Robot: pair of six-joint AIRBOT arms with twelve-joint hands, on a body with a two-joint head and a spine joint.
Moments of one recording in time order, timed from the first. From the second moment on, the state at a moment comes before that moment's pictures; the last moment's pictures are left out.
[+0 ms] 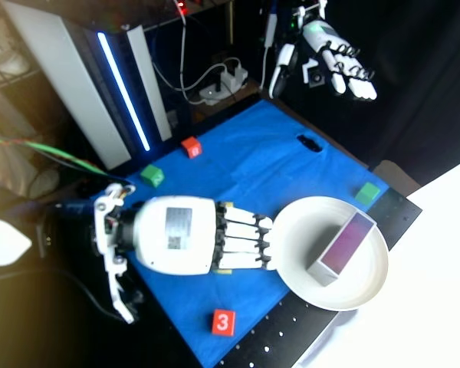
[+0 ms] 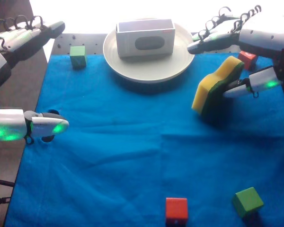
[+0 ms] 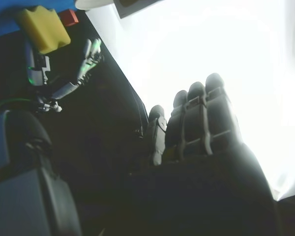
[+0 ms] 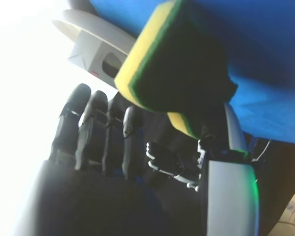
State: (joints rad) left arm 1.06 -0.77 0.92 -0.24 -1.12 1.02; right arm -0.65 -1.16 1.56 -0.66 0.68 -0.15
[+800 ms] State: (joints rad) left arm 1.08 -0.78 0.92 -0.24 -1.12 1.00; right arm -0.63 -1.18 1.57 -0.62 0.66 -0.15
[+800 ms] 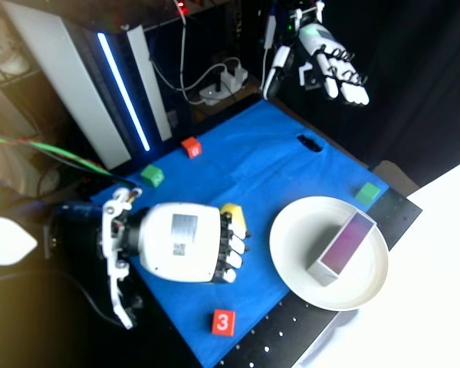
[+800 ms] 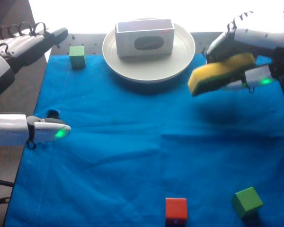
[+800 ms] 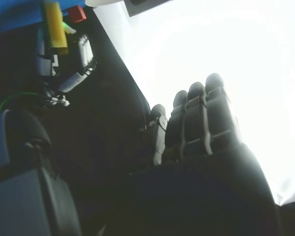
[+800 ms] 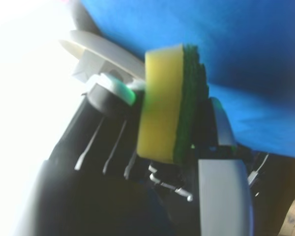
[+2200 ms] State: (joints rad) left arm 1.08 -0.81 0.95 -0.21 -1.10 0.94; right arm -0.48 -1.48 1.83 -0.52 0.66 -0.15
